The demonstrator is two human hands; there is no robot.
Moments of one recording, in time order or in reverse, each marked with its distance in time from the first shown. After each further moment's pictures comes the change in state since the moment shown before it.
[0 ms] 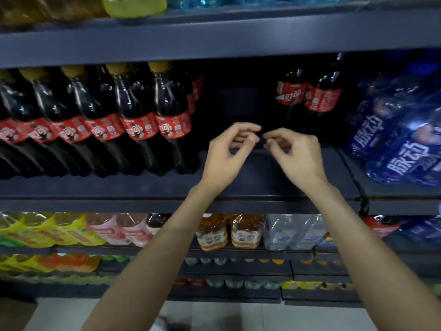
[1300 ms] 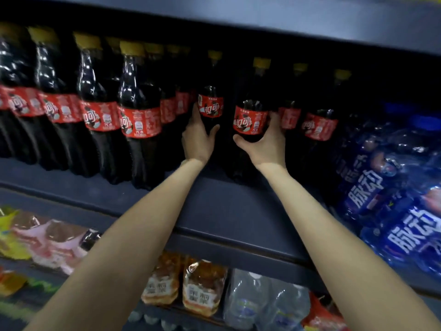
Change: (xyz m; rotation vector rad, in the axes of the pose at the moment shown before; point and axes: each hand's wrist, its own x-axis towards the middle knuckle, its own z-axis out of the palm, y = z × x) left_hand 0.122 -0.126 0.017 0.549 0.590 -0.120; right_hand 0.108 0.045 0.050 0.267 0.052 -0.064
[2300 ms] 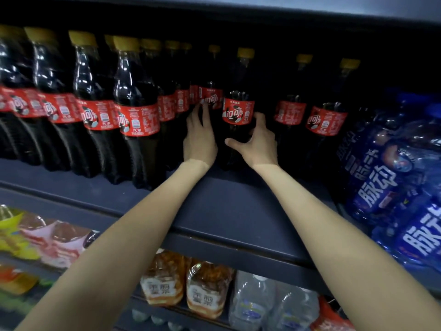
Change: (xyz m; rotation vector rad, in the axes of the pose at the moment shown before) left_hand -0.015 0.008 -0.010 0.429 -0.148 0.120; right_hand 0.003 0.007 0.018 -0.162 -0.134 0.027
